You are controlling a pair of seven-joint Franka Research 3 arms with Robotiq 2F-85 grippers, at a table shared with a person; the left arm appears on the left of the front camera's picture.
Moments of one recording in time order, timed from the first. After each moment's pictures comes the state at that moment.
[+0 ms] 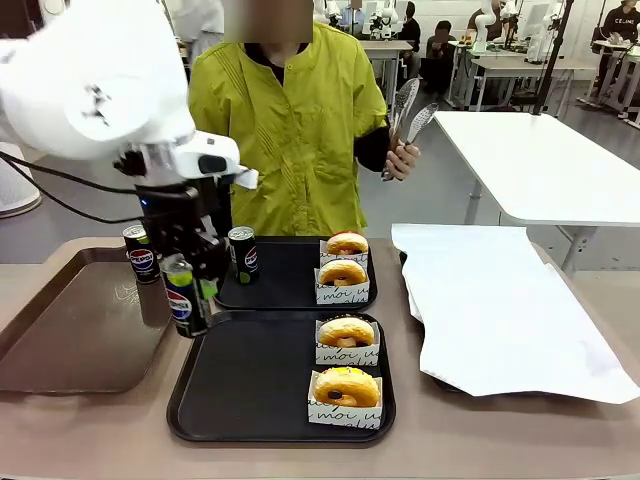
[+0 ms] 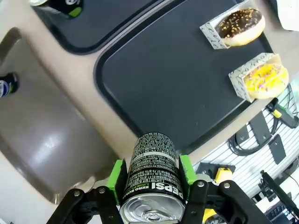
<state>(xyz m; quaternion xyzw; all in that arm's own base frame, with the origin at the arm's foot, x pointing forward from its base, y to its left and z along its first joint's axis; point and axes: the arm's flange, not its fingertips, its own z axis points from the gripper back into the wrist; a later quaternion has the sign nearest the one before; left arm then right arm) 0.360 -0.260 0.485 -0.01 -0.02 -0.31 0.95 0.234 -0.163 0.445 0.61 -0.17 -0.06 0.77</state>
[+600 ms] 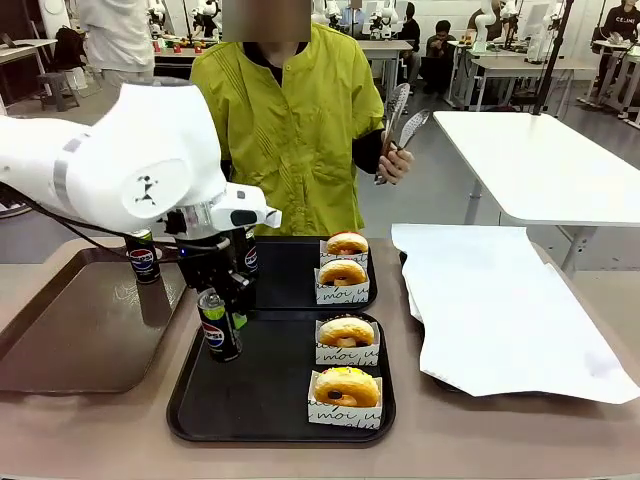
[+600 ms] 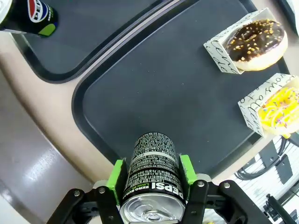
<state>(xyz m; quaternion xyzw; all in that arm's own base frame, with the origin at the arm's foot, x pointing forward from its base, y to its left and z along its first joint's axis) 0.370 -0.285 0.413 -0.02 -0.04 -0.31 0.95 0.234 -0.163 0.445 0.61 -0.17 -0.06 0.77</state>
